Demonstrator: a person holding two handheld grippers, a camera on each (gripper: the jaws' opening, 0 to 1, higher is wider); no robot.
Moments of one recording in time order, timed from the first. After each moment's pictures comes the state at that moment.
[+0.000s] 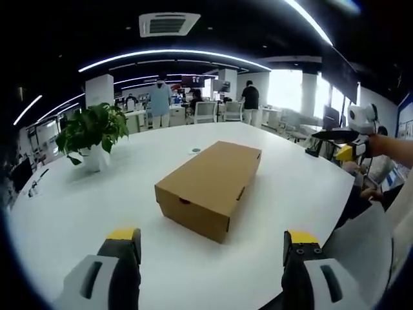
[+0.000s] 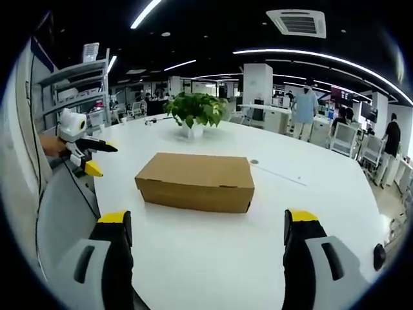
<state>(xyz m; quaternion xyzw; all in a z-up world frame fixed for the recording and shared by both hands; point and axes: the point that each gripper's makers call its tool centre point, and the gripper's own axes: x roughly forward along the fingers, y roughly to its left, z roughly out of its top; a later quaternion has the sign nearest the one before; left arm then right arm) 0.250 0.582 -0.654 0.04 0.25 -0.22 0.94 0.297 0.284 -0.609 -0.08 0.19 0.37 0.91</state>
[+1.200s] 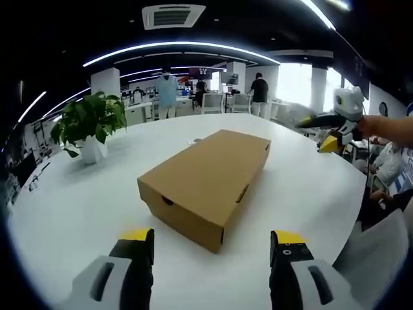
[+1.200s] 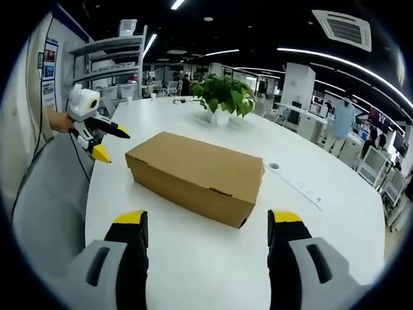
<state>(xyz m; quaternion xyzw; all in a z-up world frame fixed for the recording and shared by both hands) 0.286 0.548 -0.691 0.04 0.28 -0.19 0.94 0.374 0.304 -0.649 -0.17 0.19 0.48 0.84</state>
